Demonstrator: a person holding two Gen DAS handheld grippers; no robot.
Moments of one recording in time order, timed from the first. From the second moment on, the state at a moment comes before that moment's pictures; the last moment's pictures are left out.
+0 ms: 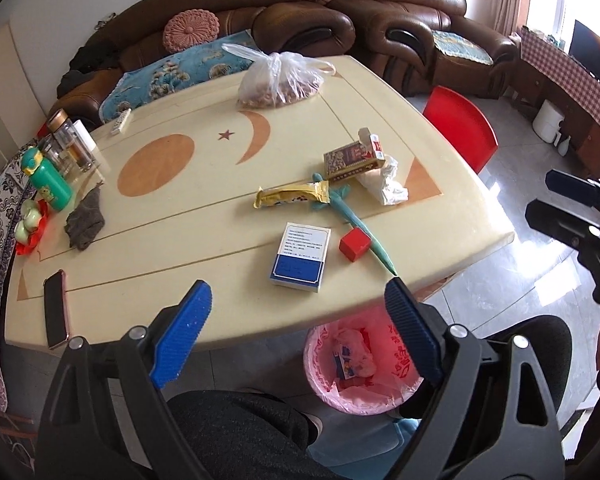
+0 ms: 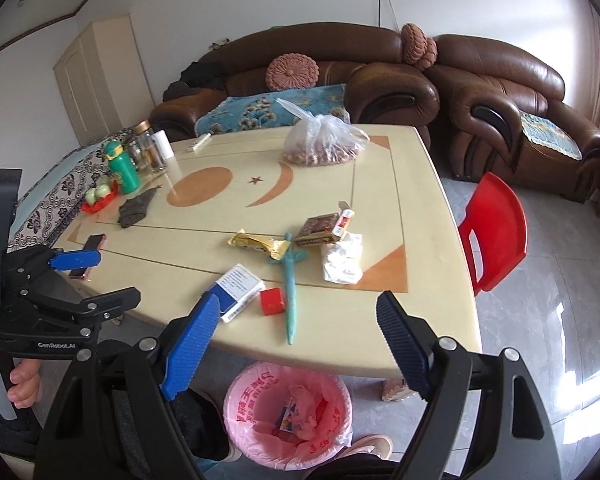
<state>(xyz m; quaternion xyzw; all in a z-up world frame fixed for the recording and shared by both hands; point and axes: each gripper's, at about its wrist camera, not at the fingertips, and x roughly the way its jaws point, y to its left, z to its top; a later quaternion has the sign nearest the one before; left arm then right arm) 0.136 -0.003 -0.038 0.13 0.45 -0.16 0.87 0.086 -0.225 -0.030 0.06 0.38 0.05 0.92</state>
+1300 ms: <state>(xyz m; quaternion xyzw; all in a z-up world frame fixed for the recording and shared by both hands) 0.229 -0.030 -0.142 0.16 0.55 -0.17 0.80 0.195 -0.242 -0.123 0.08 0.46 0.05 0.88</state>
